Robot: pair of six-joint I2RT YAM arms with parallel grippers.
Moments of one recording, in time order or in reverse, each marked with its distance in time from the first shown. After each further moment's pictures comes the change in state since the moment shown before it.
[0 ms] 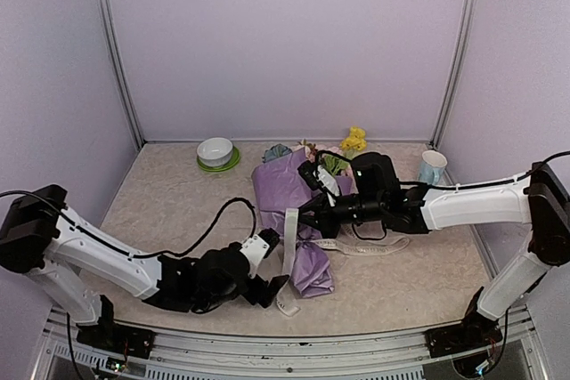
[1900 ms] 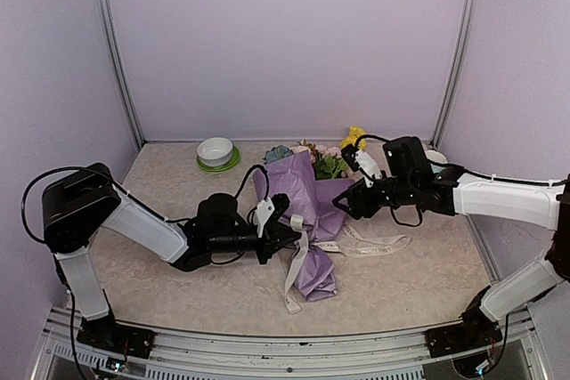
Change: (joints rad) left arm 0.417 0.218 0.072 0.541 0.889 0.254; right arm -0.173 -0.148 -0.014 -0.298 0.174 -0.060
